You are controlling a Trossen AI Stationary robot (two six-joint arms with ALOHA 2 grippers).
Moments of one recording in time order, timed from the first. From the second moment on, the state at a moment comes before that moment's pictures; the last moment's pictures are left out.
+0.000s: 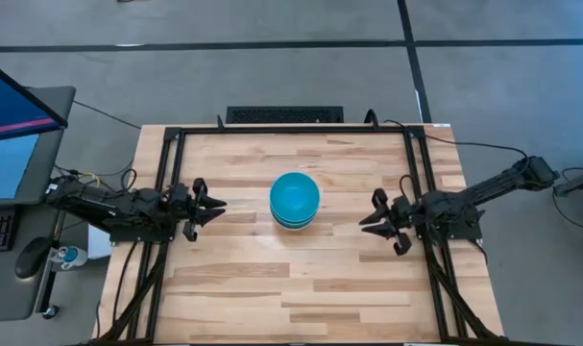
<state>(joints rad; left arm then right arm) -0.20 0.24 0.01 0.36 -0.24 -0.27 0.29 0.62 0.01 0.69 0.03 0.21</state>
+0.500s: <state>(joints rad) -0.20 0.24 0.01 0.35 -0.25 -0.24 0.29 0.63 0.01 0.78 0.03 0.11</state>
